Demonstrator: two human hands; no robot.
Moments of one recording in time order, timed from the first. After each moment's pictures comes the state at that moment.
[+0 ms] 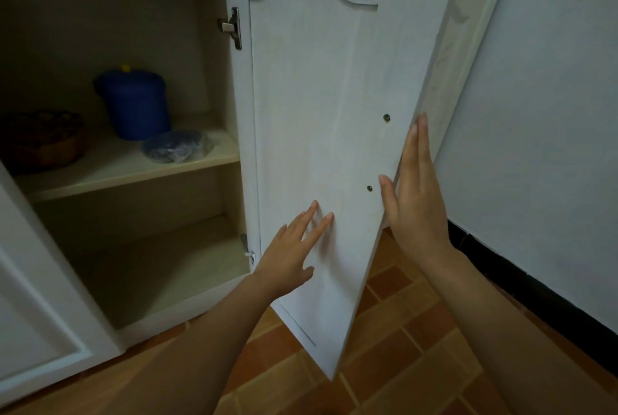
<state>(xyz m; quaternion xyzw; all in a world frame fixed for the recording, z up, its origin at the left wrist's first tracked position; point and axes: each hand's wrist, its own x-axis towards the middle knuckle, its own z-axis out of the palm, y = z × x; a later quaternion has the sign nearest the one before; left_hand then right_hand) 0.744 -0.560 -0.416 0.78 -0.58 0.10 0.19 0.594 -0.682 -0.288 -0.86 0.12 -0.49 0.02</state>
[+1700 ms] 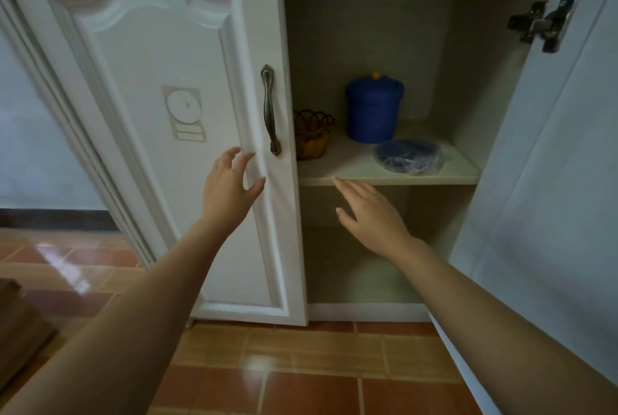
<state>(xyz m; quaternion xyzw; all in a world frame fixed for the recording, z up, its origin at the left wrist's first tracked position) 0.931 -0.205 -0.318 0.92 -0.11 0.29 0.22 0.875 -0.438 -0.337 -0.95 -0.17 -0.20 0.17</state>
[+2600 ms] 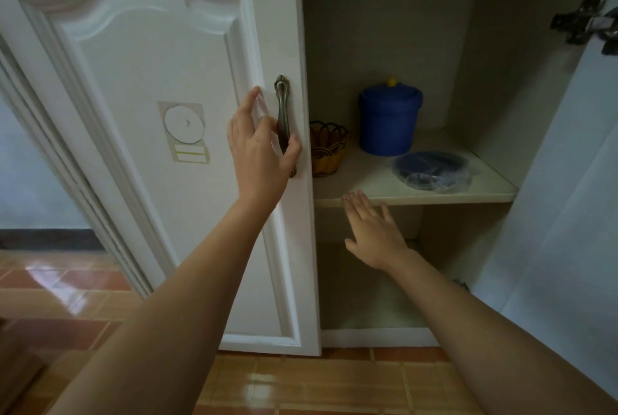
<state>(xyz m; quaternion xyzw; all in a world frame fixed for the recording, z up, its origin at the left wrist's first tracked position) 0.987 -0.244 -0.273 0.80 -0.17 0.46 0.33 0.958 -0.425 -0.382 -0.99 -0.09 -0.10 0.05</state>
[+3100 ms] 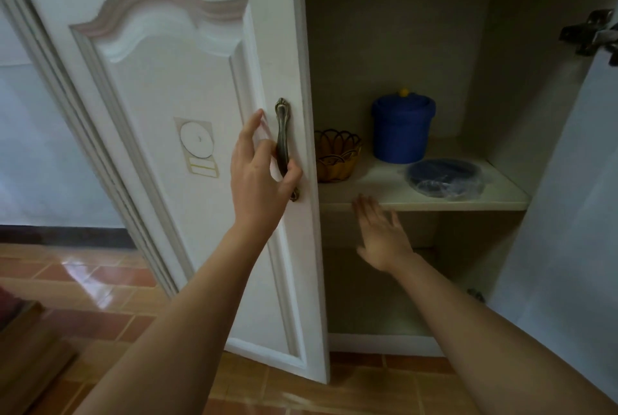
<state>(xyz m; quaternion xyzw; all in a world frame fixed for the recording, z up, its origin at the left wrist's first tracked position) 0.939 -0.224 -0.273 0.81 -0.18 0.46 0.33 0.955 -0.421 -0.381 -0.99 -0.08 -0.10 0.07</state>
